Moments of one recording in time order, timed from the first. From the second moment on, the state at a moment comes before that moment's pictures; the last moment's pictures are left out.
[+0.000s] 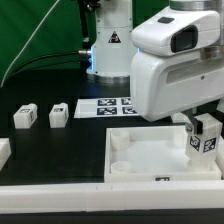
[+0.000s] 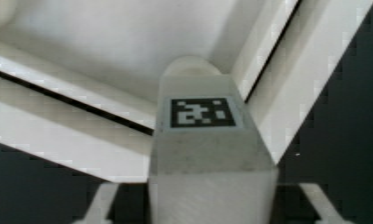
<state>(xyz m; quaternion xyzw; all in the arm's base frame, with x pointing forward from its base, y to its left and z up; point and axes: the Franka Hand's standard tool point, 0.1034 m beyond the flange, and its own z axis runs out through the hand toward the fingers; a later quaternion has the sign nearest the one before) 0.626 0.104 0.093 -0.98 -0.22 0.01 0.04</state>
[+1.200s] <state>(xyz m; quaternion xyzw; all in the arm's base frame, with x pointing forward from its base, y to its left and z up) 0.630 0.103 0.092 -0.97 0.25 0.02 0.06</state>
